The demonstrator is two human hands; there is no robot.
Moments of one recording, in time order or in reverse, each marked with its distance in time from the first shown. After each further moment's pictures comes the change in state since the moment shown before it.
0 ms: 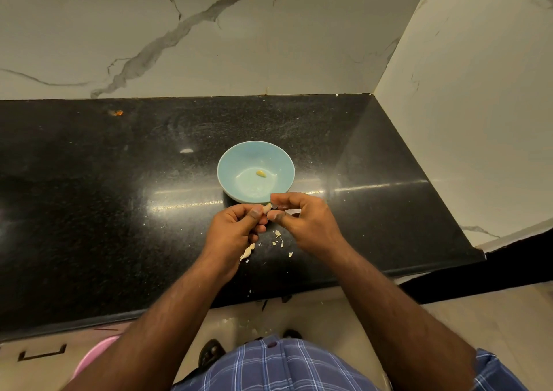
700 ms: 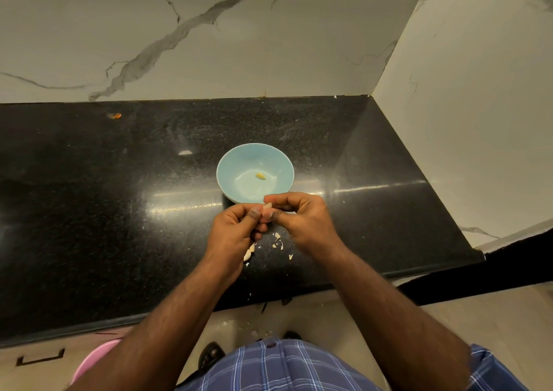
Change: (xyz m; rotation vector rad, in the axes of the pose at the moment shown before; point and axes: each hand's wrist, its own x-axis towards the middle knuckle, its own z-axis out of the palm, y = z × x) left_hand -0.002 0.003 0.006 -0.052 0.009 0.074; right_hand 0.002 -0.005 0.007 0.351 -0.001 0.030
